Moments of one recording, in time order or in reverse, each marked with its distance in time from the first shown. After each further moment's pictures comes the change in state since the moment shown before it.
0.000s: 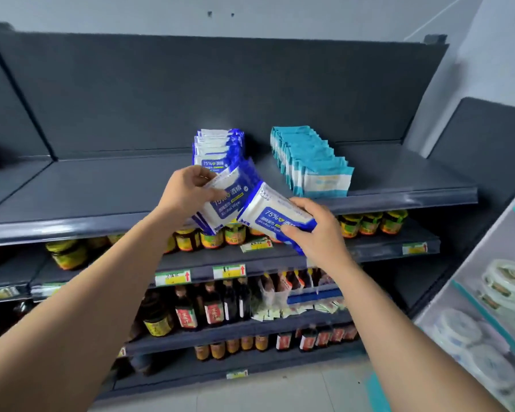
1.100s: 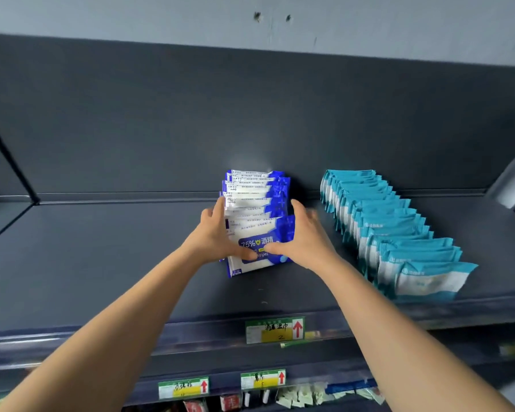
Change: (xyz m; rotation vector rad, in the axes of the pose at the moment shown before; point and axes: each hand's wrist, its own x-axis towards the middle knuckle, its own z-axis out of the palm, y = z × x) left_hand 0.213 -0.096 -0.013 0.386 -0.229 -0.079; right_hand 0.249 0.007 0.144 -0.338 -0.308 0.114
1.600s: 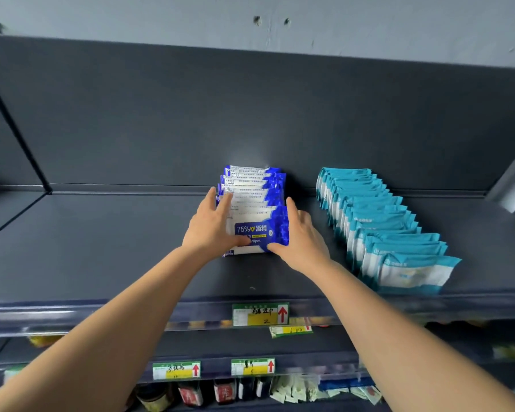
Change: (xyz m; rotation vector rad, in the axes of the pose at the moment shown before) left_hand -0.016 0.011 0.017 0.333 0.218 0.067; right_hand -0.014 0.020 0.008 -0.200 0.048 -0.058
